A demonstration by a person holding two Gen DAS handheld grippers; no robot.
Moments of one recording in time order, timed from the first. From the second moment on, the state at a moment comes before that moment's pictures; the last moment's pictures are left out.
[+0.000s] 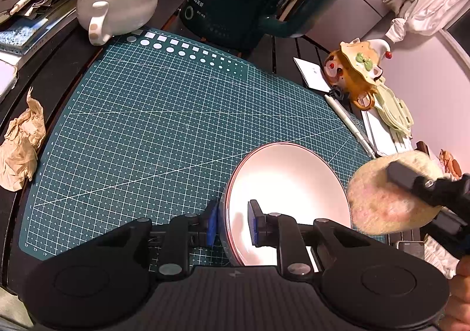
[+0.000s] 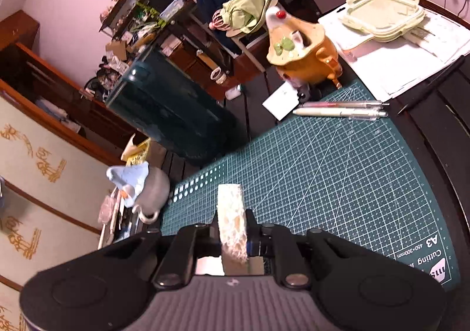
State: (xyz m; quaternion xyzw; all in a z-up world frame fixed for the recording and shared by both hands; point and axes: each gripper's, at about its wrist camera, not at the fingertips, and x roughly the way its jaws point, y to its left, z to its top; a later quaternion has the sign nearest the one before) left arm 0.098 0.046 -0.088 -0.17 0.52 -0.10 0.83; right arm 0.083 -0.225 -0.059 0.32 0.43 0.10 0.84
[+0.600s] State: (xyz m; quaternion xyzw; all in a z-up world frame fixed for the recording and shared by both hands) left arm 0.099 0.046 -0.089 -0.17 0.52 -0.10 0.83; right arm 0.081 -0.233 -0.050 0.34 0.41 0.11 0.84
